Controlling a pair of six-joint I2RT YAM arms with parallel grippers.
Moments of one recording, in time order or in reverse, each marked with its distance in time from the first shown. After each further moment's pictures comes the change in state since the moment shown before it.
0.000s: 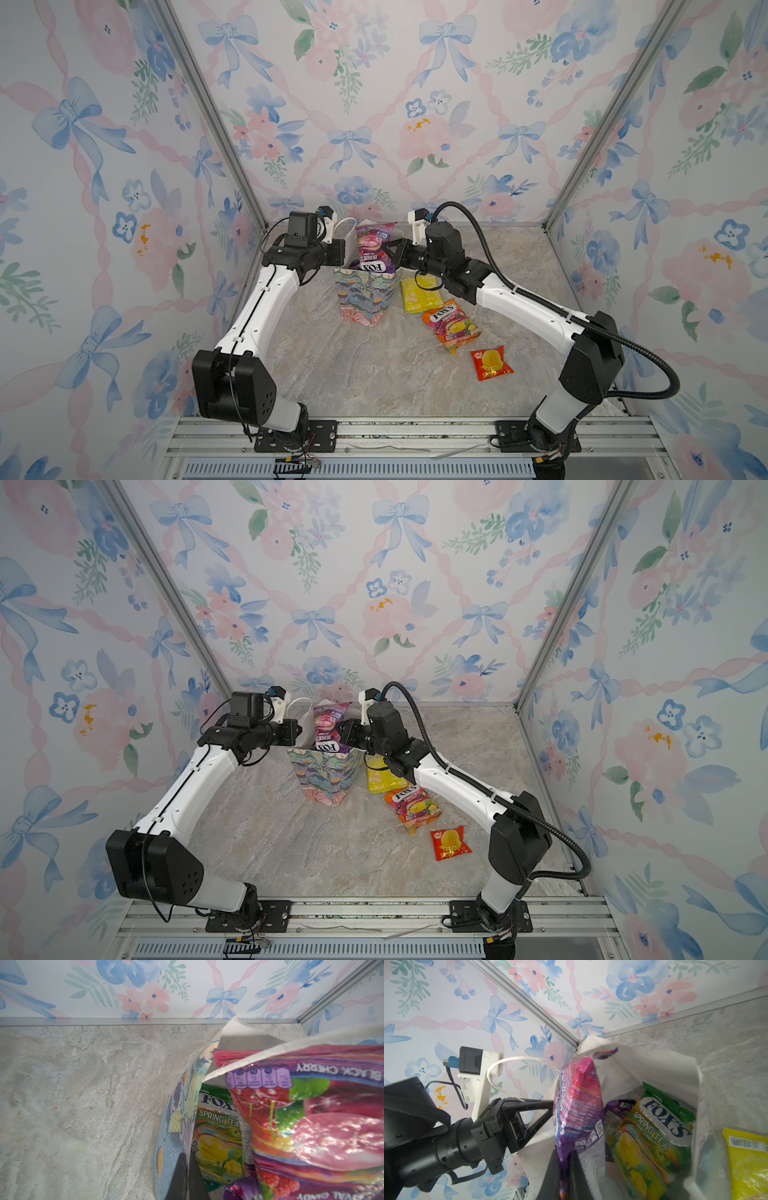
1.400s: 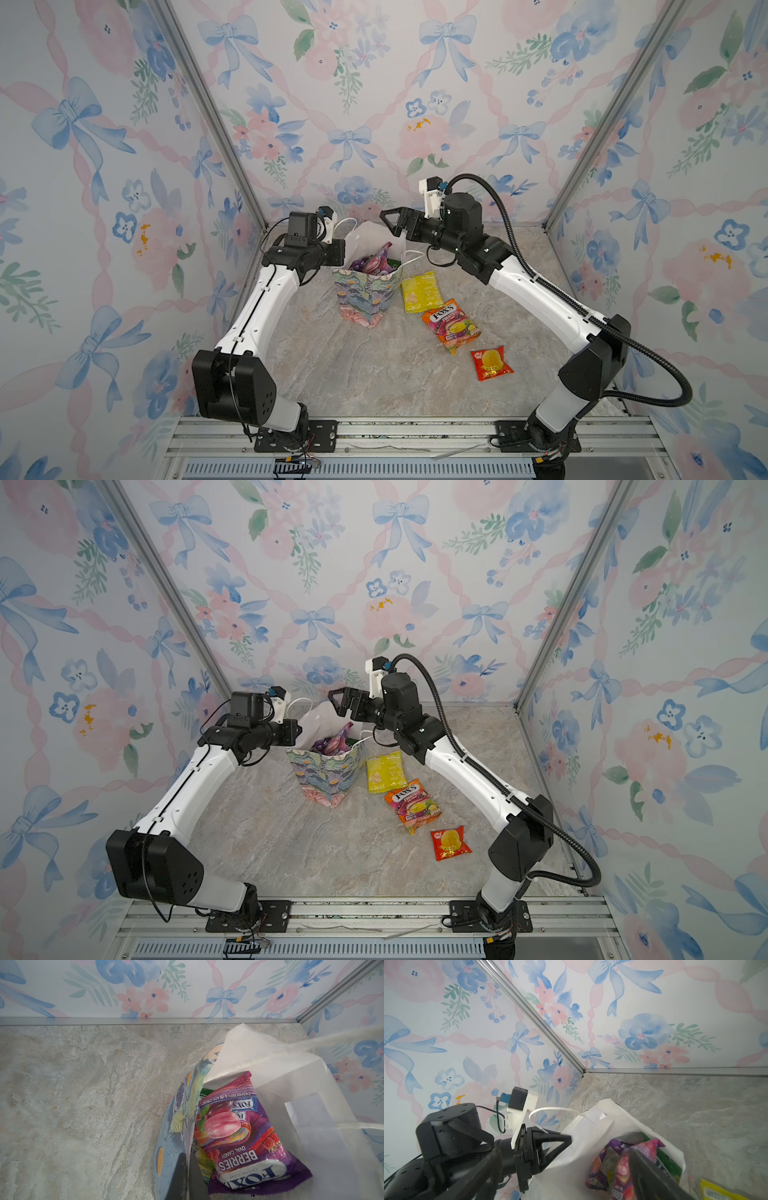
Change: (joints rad) left arm 0.000 0.000 -0.001 0.000 0.003 0.000; right arm -0.101 0.008 0.255 -0.157 -0.065 -0.167
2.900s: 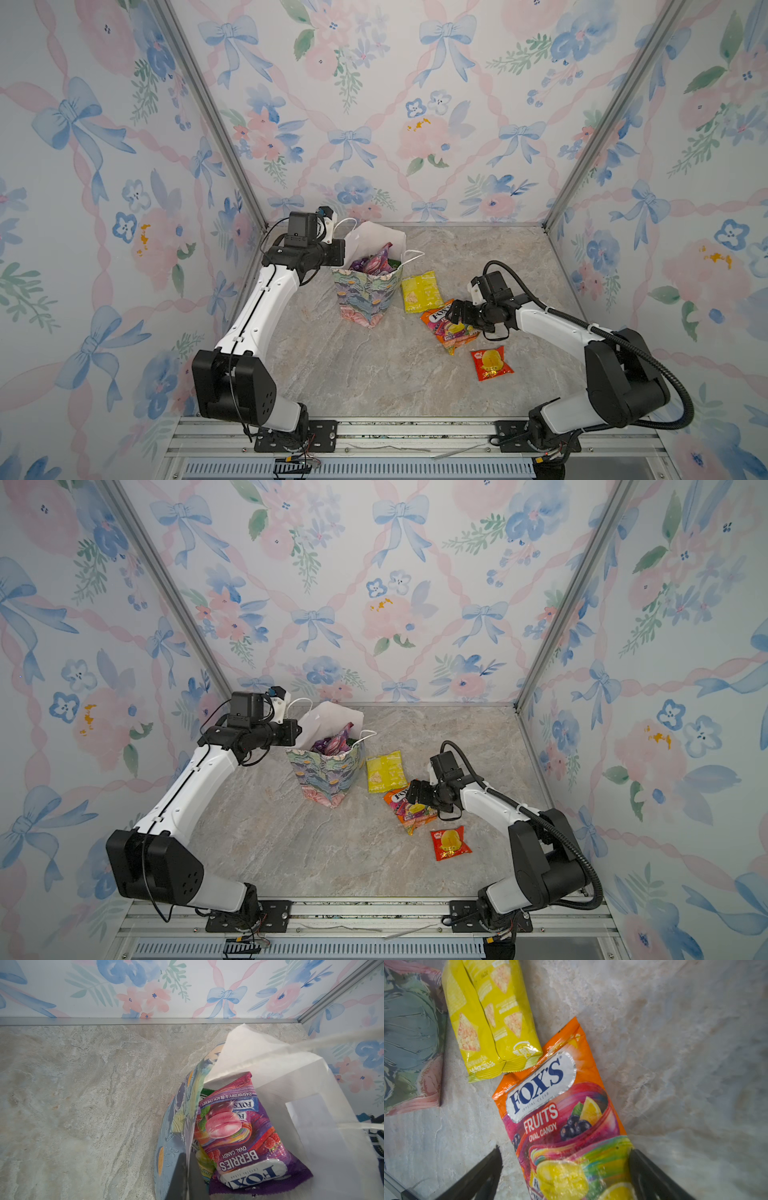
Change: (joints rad) left arm 0.000 0.000 0.000 0.000 -0.004 0.000; right arm -0.251 -0.204 -0.896 -0.212 -0.031 -0.126
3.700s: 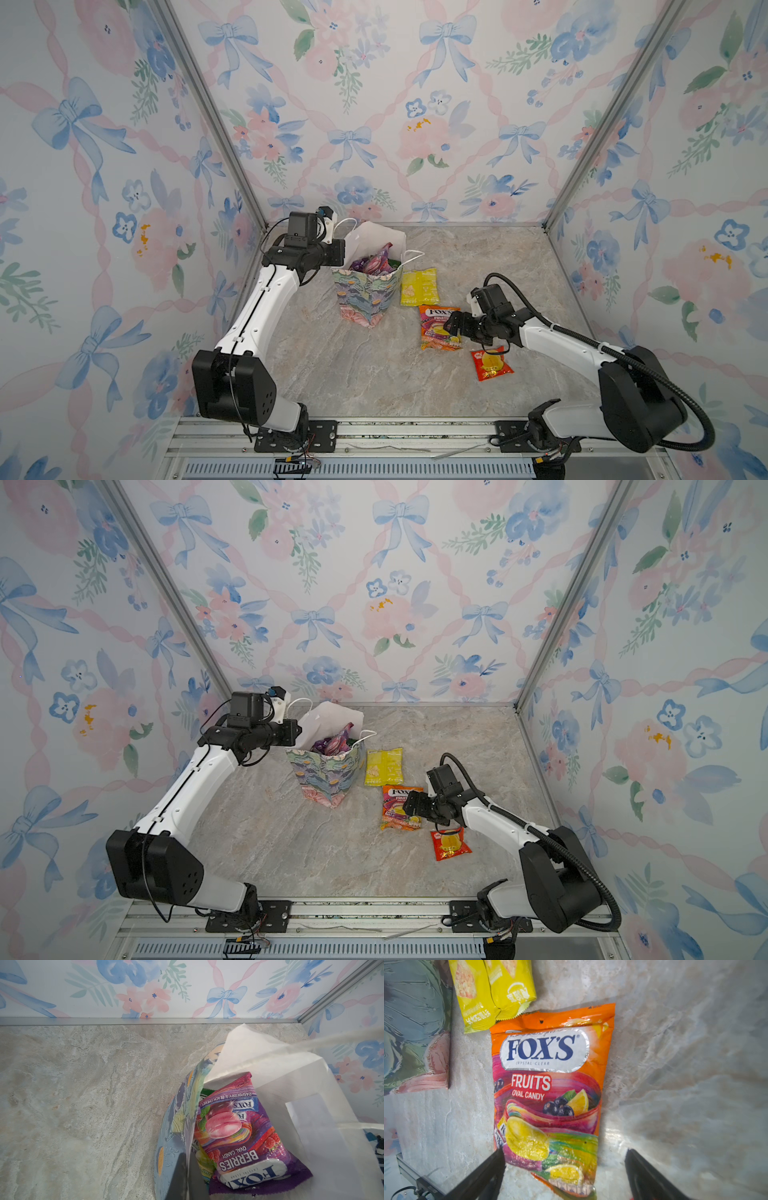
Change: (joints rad) left arm 0.000 0.000 0.000 0.000 0.000 0.000; right arm 0.050 -0.100 -0.114 0.044 -0.008 0.108
